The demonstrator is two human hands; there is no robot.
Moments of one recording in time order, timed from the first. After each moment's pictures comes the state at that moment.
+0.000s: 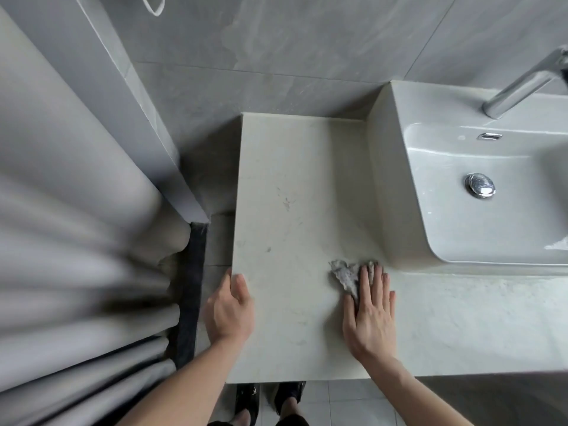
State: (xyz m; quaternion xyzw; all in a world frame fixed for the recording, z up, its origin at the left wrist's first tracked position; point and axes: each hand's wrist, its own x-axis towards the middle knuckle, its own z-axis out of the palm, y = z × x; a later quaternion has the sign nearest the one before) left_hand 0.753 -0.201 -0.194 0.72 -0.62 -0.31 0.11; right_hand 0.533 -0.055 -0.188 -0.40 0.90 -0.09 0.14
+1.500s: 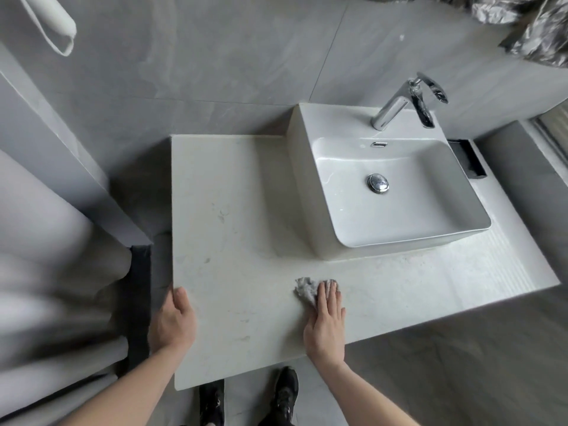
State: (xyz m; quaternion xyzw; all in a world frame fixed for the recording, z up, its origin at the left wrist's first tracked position) left_hand 0.758 -0.201 -0.178 0.69 -0.63 -0.34 0.06; right_hand 0.534 0.004 -0.171 -0.27 0.93 -0.13 0.19
